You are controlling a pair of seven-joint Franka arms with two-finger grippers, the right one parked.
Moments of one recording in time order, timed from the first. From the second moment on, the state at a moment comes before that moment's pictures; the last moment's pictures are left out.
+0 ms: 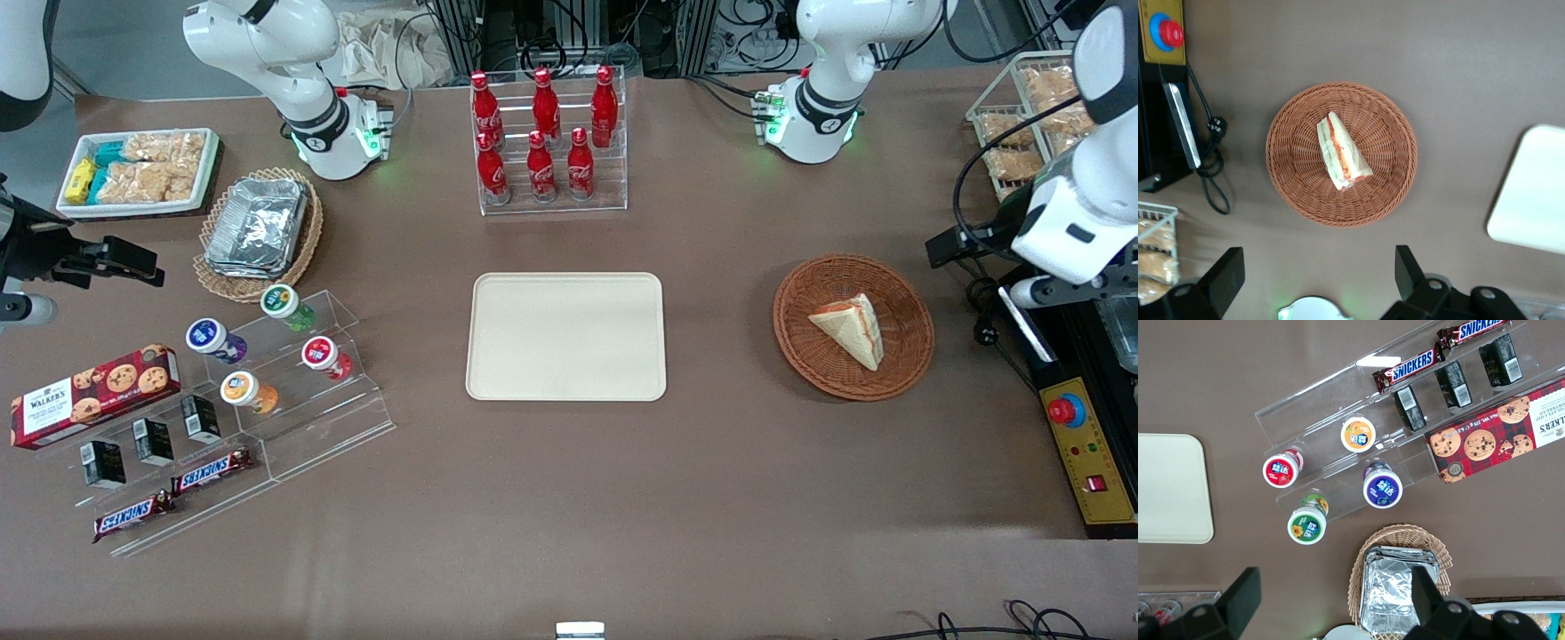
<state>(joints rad) 0.05 0.01 -0.12 -1.70 0.03 1.56 -0.28</state>
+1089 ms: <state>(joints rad) 0.06 -0.04 -0.11 -2.45 0.02 2.38 -0.80</state>
